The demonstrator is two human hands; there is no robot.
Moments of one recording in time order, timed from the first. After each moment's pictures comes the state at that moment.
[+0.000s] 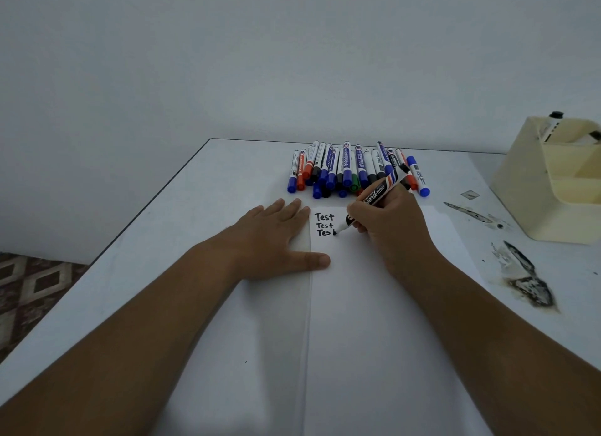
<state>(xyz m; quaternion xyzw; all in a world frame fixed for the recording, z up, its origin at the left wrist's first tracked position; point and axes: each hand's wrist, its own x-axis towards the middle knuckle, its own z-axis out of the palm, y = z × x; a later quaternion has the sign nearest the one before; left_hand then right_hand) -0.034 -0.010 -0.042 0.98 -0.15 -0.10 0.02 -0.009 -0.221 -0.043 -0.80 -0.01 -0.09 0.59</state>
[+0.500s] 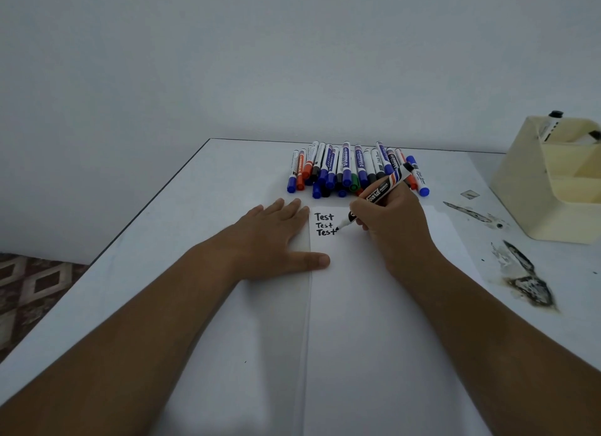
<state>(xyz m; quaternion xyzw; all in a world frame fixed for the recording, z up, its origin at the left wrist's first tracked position) -0.040 -0.012 -0.036 0.98 -0.15 -0.09 0.02 -0.013 -0.220 -0.040 -0.80 0.01 -0.09 0.60</state>
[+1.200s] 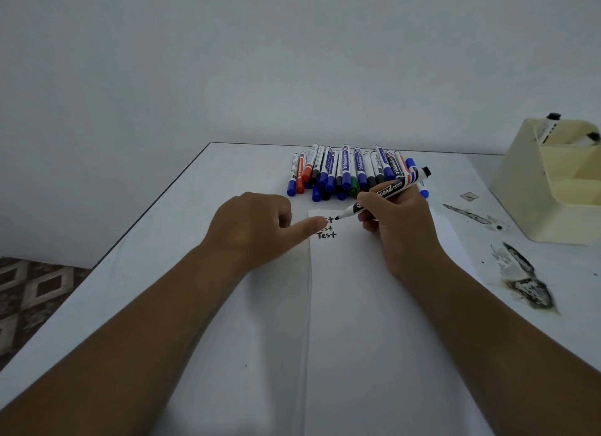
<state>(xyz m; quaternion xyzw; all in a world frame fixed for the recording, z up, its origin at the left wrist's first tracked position) -0.049 -0.017 -0.019 0.98 -0.03 0.15 0.13 -0.012 -0.225 -0.037 -0.67 0.02 -0.08 0.74</state>
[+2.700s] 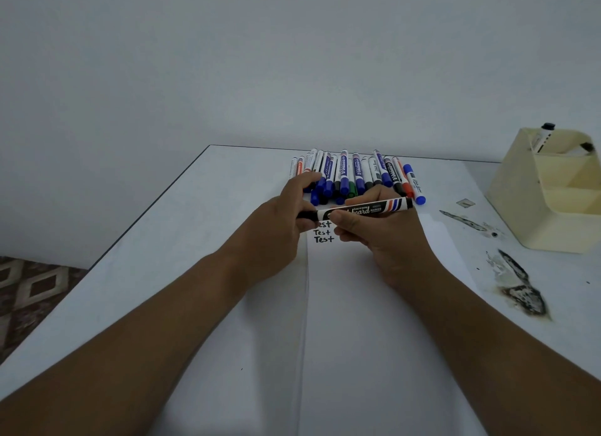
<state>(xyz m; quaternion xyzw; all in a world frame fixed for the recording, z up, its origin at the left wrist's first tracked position) -0.042 -0.032 -0.032 0.90 -0.17 0.14 0.37 -0.027 -0.223 -0.031 -0.68 -0.16 -0.03 0.72</state>
